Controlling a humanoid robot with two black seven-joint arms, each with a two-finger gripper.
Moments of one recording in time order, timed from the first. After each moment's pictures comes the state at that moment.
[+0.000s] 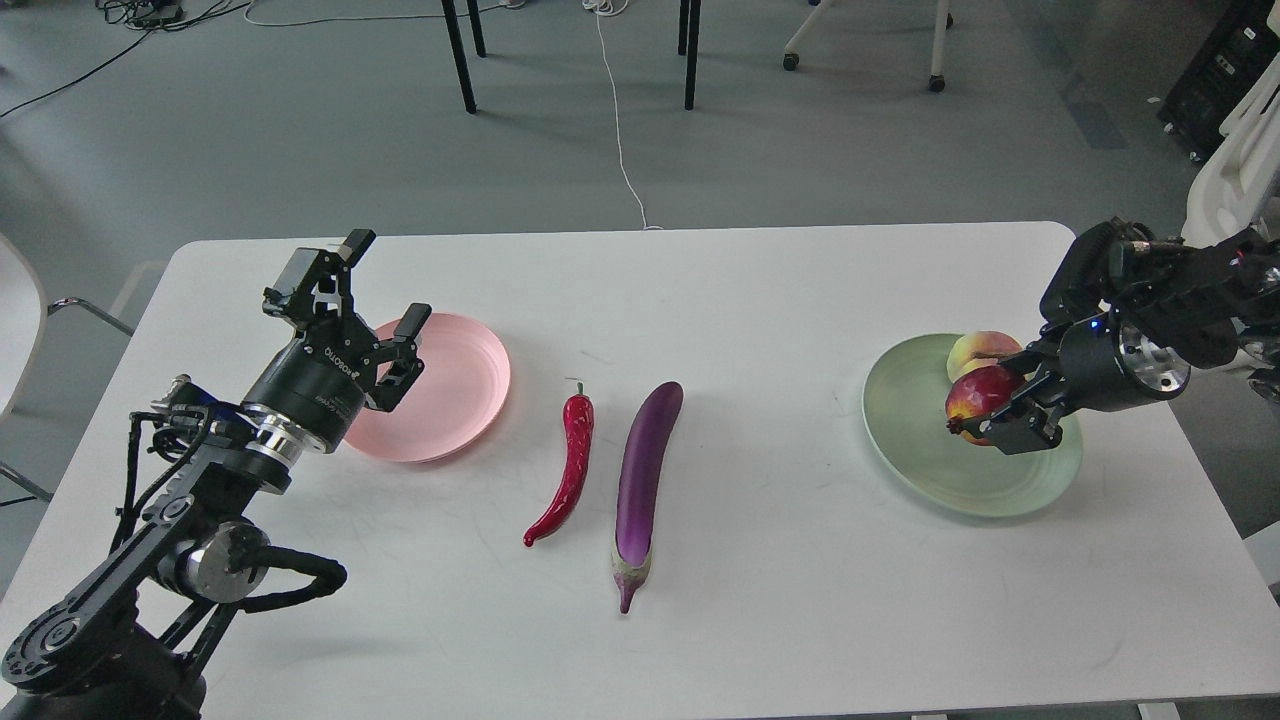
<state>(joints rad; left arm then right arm) -0.14 0.29 -1.20 -1.35 0.68 -0.21 -0.27 1.55 -0.72 -0.84 1.15 -1.61 0.12 0.49</state>
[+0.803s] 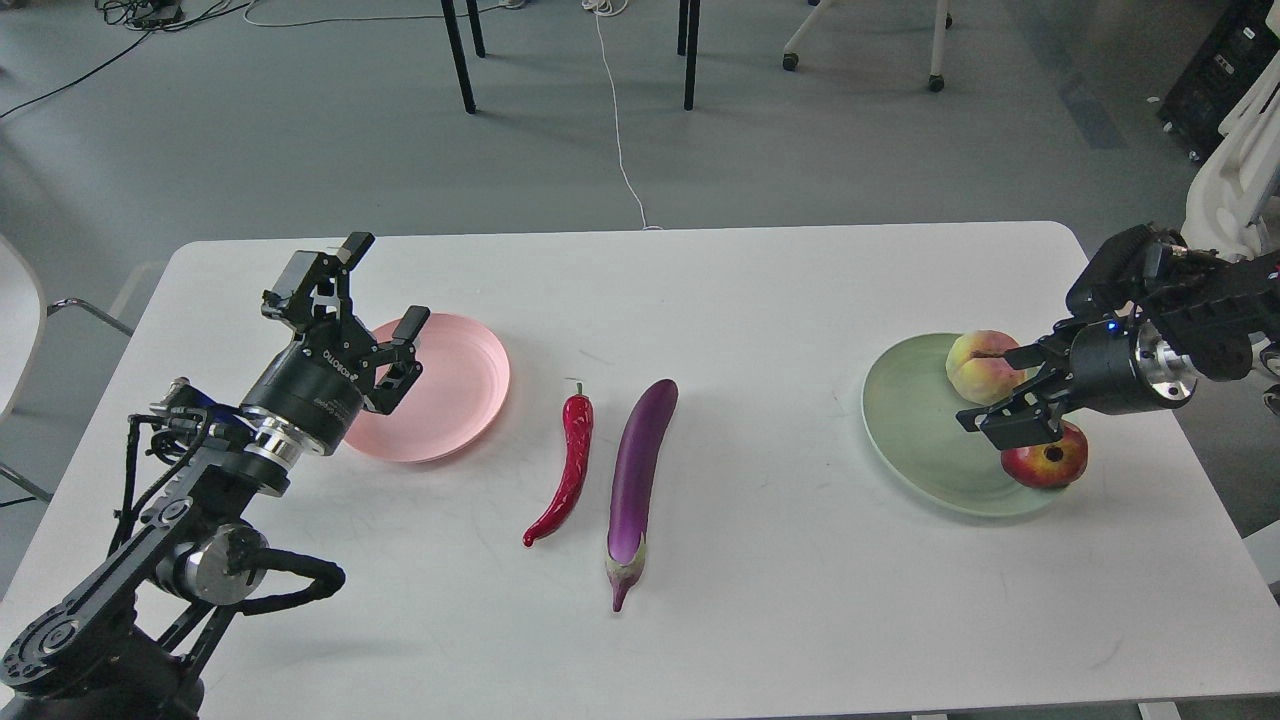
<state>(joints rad) -0.14 0.30 -1.20 -1.35 0.68 -0.21 -0.27 1.48 -0.83 -0.59 1.19 -1.45 0.09 0.49</state>
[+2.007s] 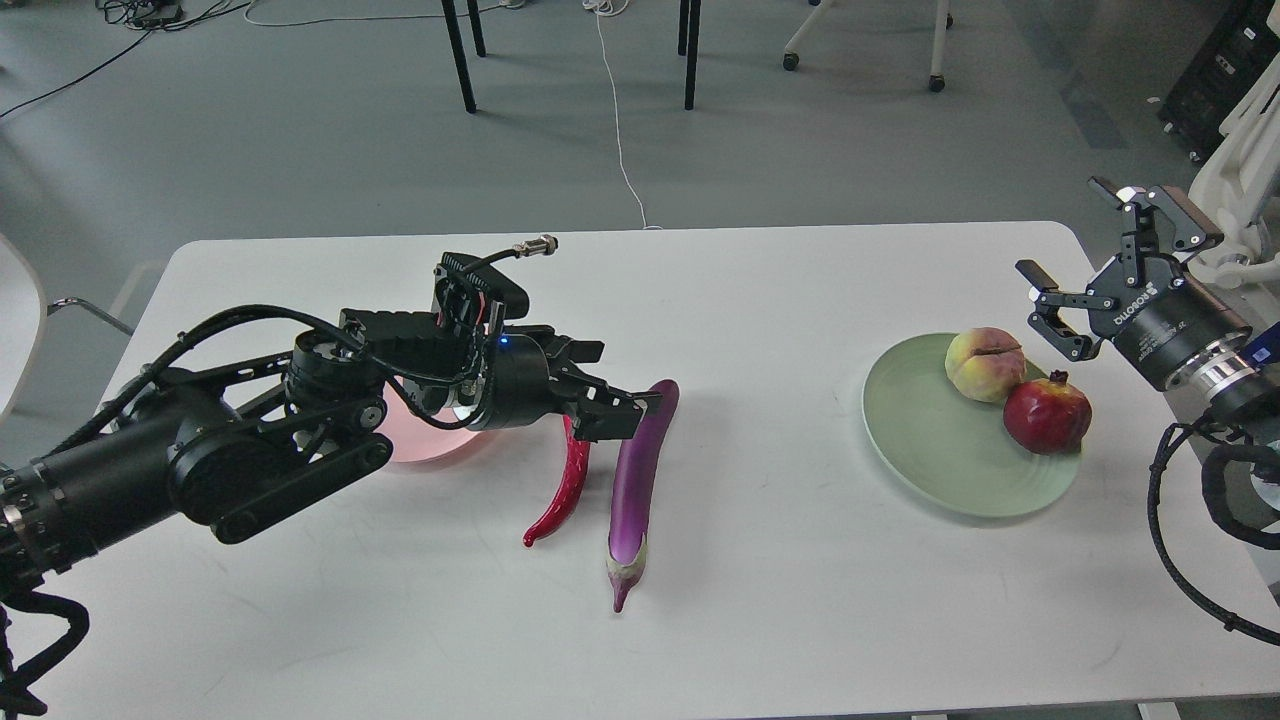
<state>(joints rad) -0.87 0.38 -0.36 -1.22 1.84 -0.34 -0.19 0.65 -0.78 0.39 0.96 0.06 0.49 0.49</state>
